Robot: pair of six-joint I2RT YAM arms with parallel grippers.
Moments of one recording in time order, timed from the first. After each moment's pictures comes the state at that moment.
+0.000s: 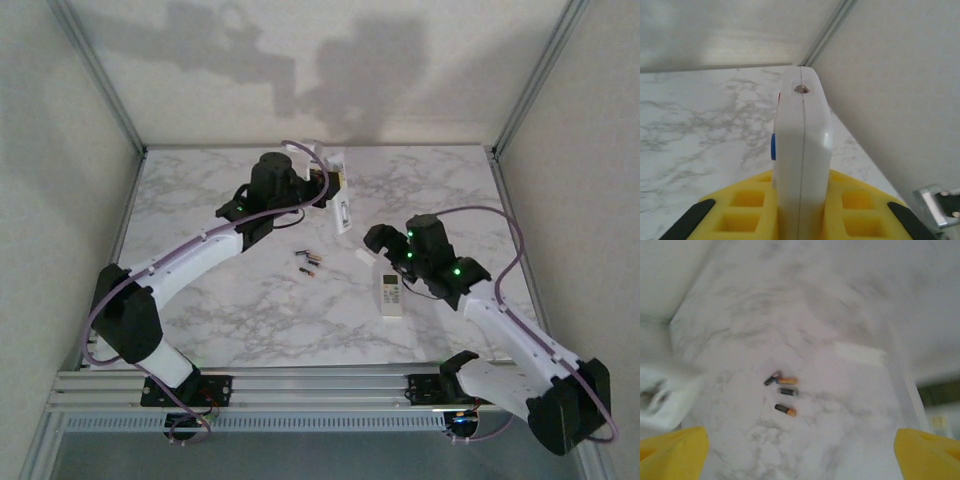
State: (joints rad) left arm -0.61 1.58 1.32 0.02 0.22 -0.49; right arm 0.54 1.00 0.79 -0.42 -0.05 0.88
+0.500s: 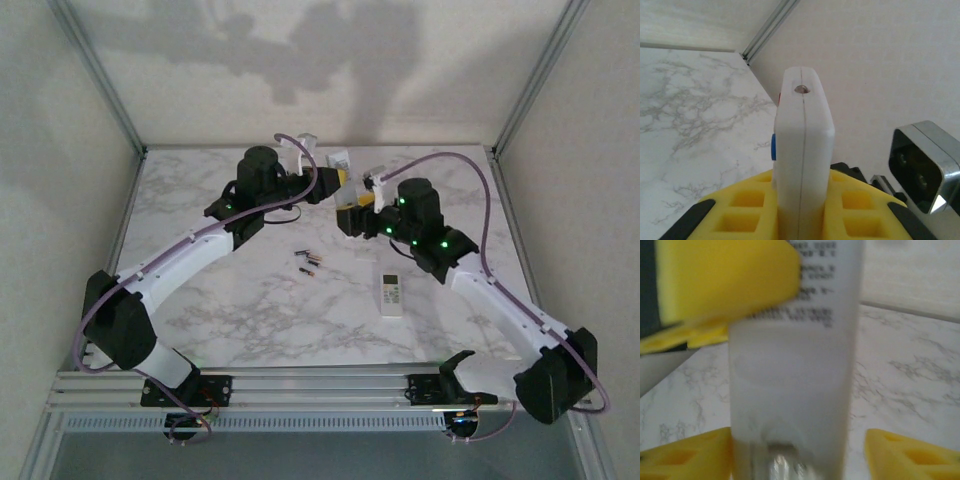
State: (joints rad) left arm -0.58 1.54 1.32 0.05 0.45 -0.67; right arm 0.59 1.22 1.06 -0.21 -0.27 0.15
